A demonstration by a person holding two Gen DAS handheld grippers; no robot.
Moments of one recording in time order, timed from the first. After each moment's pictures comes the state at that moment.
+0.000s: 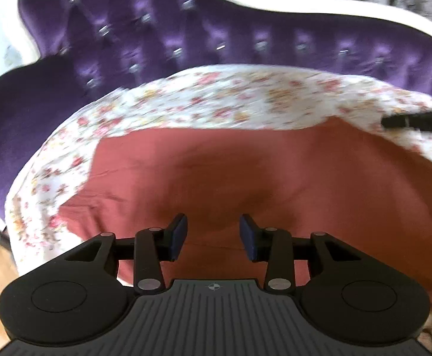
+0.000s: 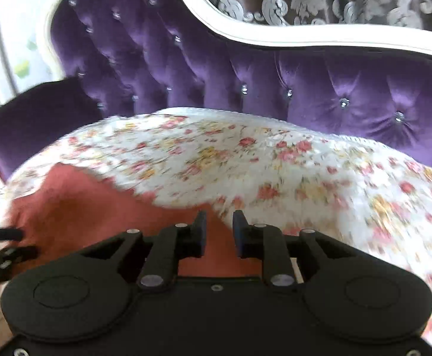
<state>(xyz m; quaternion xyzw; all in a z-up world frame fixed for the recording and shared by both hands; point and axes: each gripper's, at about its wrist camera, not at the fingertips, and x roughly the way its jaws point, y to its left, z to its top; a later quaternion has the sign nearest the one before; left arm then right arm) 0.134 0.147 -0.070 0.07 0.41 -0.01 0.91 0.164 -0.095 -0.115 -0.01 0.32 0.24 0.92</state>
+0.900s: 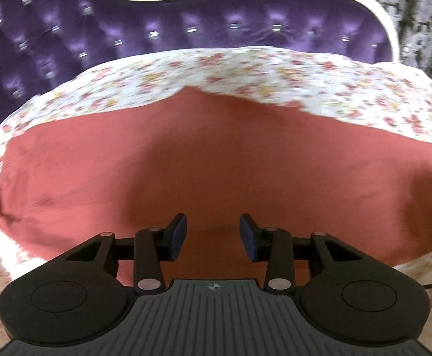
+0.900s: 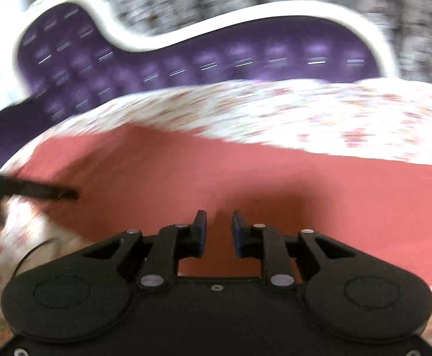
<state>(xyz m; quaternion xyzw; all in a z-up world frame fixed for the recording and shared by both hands) 0.085 0.015 -0.089 0.09 0.43 -0.11 0.89 -0.045 -0.255 -0.135 0.09 0.30 0.01 0.95</state>
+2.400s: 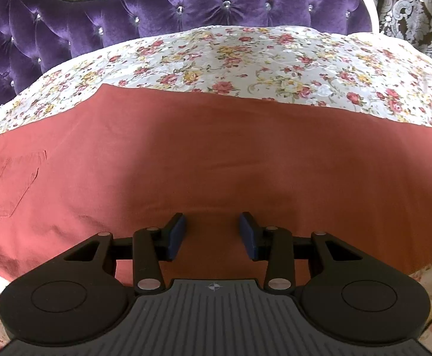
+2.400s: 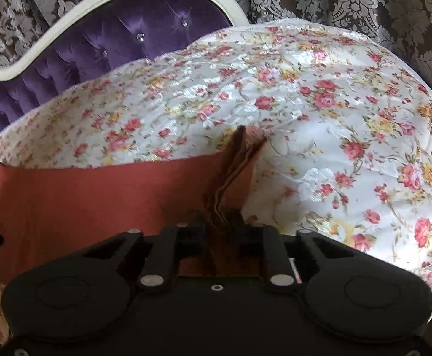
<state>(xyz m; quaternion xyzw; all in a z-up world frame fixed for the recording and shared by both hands) 0.087 -0.071 -0.113 0.12 0.46 -0.12 0.87 -0.023 -0.448 -0.149 0.16 0.39 -0.08 0.90</state>
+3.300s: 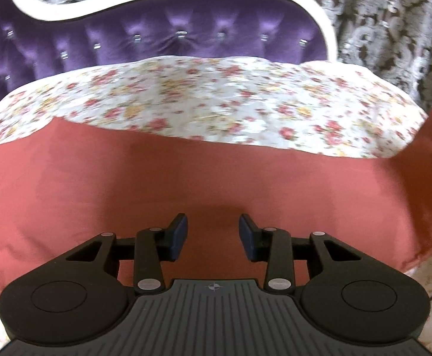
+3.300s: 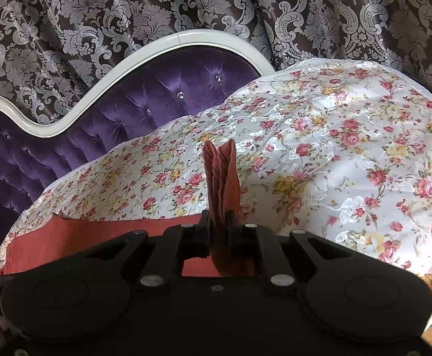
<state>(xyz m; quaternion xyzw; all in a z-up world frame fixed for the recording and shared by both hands) 0.075 -0.119 -0.089 0.07 0.42 -0.19 0.88 -0.046 -0.431 -0.095 0.23 0.31 -0.05 0.92</state>
